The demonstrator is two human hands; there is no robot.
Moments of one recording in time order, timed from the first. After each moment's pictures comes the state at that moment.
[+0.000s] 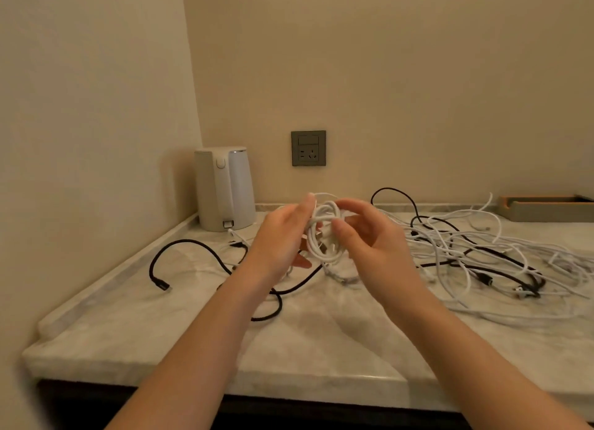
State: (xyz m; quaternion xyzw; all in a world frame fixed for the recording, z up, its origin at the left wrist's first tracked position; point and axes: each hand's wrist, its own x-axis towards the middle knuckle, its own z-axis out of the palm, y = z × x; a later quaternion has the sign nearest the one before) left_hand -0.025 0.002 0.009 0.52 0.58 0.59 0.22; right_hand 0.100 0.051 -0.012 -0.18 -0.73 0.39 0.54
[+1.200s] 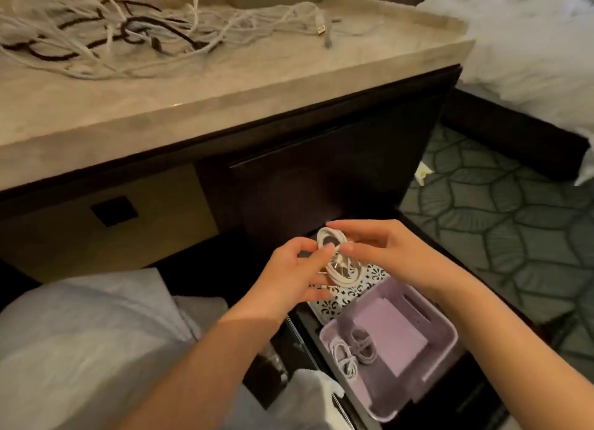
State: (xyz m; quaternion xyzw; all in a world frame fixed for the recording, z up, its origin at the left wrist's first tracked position) left_hand 0.294 -0.058 -0.225 0.48 0.50 0.30 0.66; right_hand 0.471 -0.058 -0.210 -0.51 -0.64 0.48 0.33
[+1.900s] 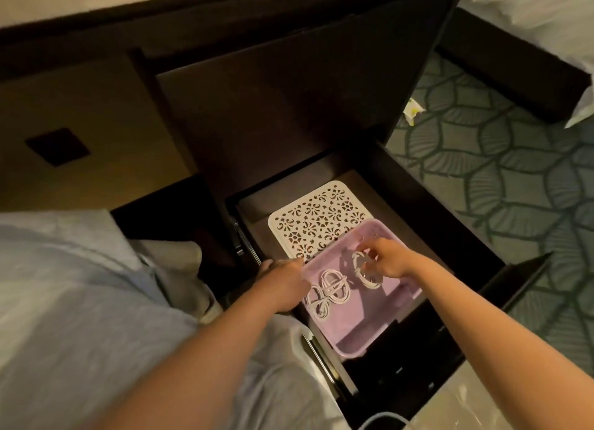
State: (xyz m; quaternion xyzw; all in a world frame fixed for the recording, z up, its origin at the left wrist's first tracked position) left_hand 0.330 -0.062 -0.382 0.75 0.54 -0.12 0.36; right_hand 0.565 -0.055 -0.394 -0.67 -0.62 0.40 -0.07
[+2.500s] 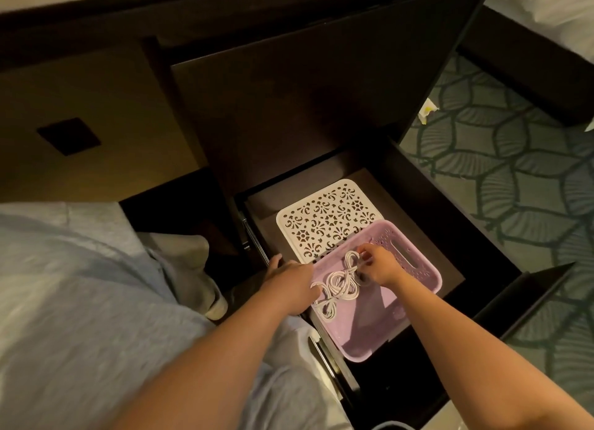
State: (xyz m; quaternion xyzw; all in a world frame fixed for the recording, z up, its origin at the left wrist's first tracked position) left_hand 0.333 -0.064 -0.378 0.78 0.51 -0.17 0.31; right_hand 0.544 -0.052 -0.456 -0.74 -0.56 0.37 0.02
